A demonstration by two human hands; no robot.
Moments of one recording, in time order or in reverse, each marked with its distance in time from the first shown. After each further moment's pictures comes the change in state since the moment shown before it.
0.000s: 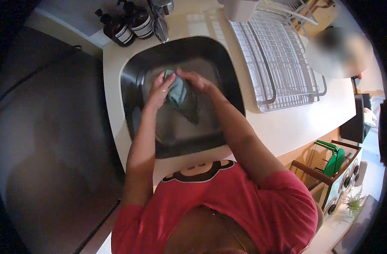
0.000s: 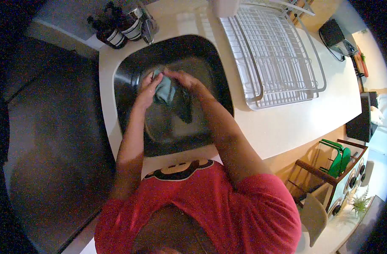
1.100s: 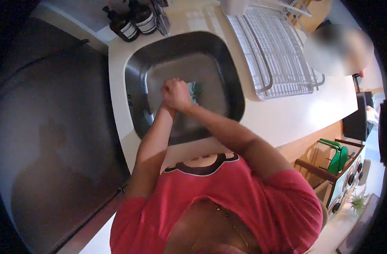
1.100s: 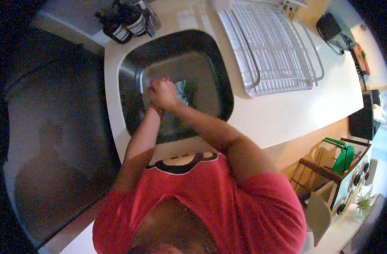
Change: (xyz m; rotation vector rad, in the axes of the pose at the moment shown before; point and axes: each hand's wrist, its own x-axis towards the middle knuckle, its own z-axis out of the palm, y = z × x) left_hand -0.003 -0.109 0.019 -0.948 -0.208 -0.241; right_hand -0.051 0.000 0.118 -0.890 0.559 -0.635
